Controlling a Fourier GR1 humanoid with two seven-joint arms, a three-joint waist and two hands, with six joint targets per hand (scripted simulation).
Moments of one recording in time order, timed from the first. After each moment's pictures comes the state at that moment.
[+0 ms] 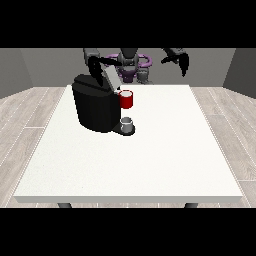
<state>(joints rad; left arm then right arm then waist) -0.24 0.06 0.15 -1.38 -0.11 -0.27 -0.11 -0.66 -0.17 -0.14 -1.01 -0.03 0.02 0.07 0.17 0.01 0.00</state>
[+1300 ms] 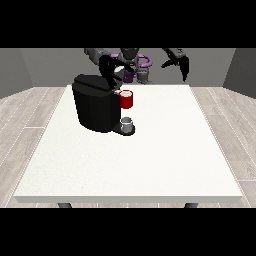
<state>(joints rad) -0.29 0.07 0.09 -1.41 -0.13 -0.25 -0.10 -0.86 -0.25 -0.07 -1.00 0.15 -0.07 0.24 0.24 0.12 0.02</state>
